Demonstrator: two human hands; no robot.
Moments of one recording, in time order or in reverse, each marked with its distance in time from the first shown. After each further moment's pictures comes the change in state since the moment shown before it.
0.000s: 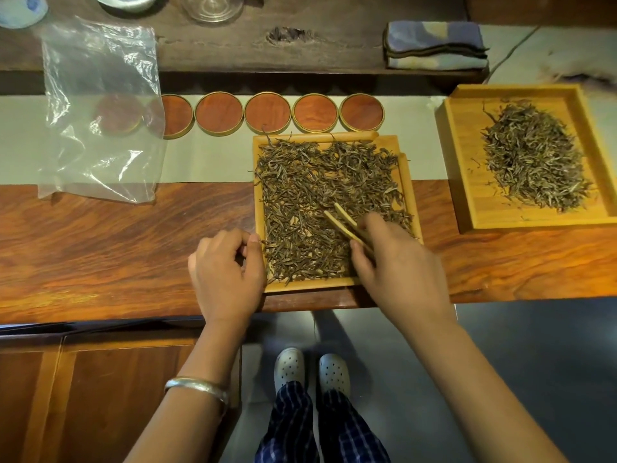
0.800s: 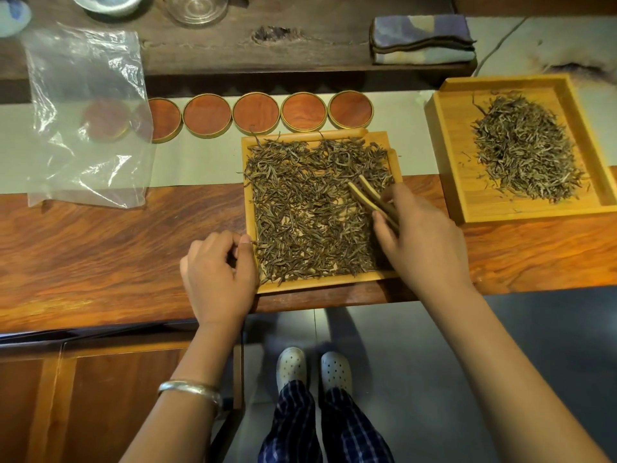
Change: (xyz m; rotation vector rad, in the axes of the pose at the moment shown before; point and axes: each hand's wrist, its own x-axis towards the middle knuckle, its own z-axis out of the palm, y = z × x) left_hand 0.000 0.000 0.002 -0.007 0.029 -0.006; right_hand 0.021 0.035 -0.005 -0.022 0.148 0.059
